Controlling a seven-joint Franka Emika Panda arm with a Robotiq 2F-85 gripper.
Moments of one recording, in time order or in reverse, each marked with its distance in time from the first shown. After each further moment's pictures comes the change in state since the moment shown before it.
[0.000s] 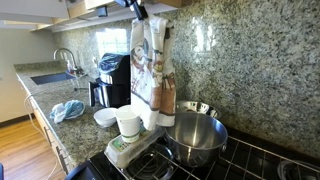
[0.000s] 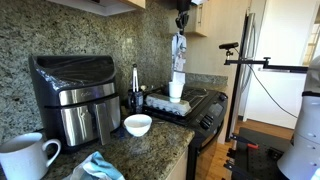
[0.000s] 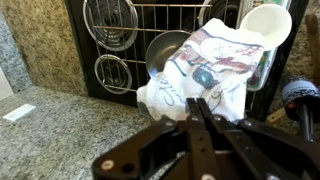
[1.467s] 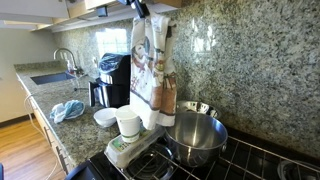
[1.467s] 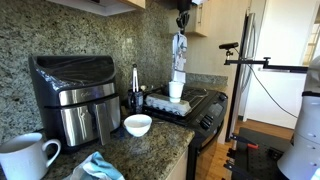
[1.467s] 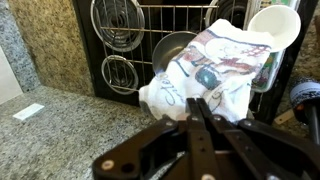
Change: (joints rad) arm -0.002 -0.003 -0.001 0.000 -0.033 0.000 0.013
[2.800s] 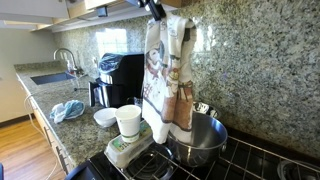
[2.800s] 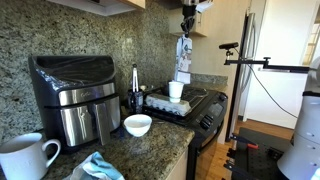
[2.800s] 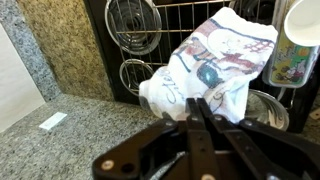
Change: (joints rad) arm -0.053 -0.006 -0.041 -0.055 -0.026 0.110 0.040
